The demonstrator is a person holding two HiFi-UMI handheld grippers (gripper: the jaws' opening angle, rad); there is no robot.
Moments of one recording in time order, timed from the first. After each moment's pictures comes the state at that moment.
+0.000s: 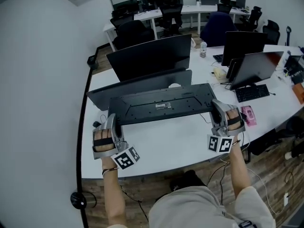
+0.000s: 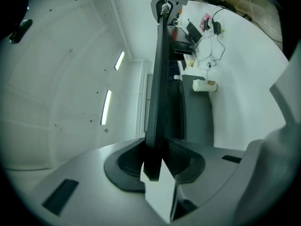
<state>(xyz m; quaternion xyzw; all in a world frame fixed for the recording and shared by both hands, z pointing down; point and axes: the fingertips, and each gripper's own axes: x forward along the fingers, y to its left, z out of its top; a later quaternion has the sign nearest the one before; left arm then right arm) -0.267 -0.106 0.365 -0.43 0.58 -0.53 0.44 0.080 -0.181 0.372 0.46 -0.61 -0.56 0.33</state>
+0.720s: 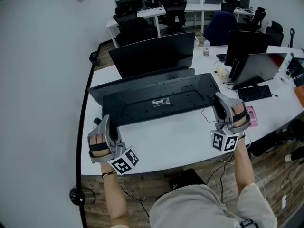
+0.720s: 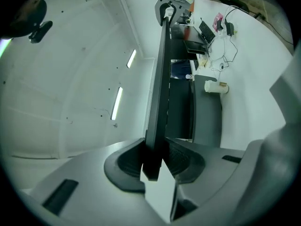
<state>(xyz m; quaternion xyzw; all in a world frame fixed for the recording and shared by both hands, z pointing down) -0.277 -0.077 0.339 -0.41 0.63 -0.49 0.44 0.066 -0.173 0.324 0.45 -0.59 -0.61 0.28</state>
